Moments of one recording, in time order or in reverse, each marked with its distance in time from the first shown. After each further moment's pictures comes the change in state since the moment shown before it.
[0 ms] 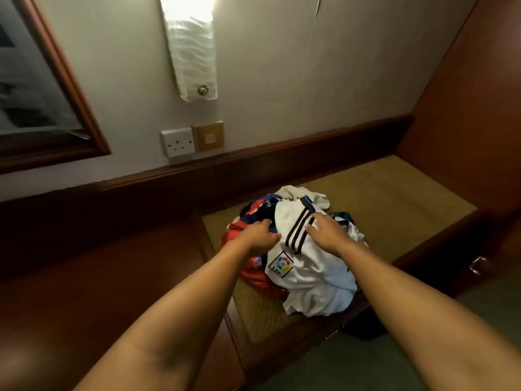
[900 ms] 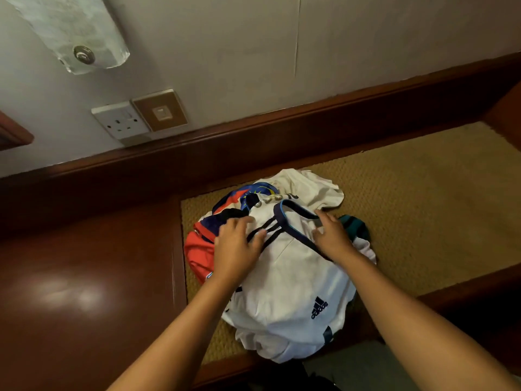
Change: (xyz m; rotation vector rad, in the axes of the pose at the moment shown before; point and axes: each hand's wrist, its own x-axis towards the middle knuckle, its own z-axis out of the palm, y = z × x) left_hand 0.099 0.062 0.070 -0.045 0.515 -0.306; right_hand 0.167 0.138 0.011 0.213 -0.175 -0.077
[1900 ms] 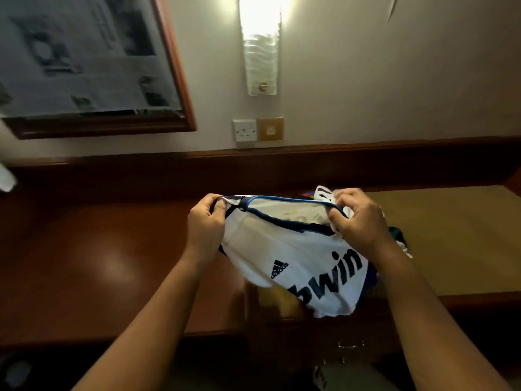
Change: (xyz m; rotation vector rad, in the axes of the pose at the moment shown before) left_hand -0.209 -0.105 -0.211 -0.624 0.541 0.079; right_hand -0.281 -0.182 -0.009 0.089 0.320 -0.667
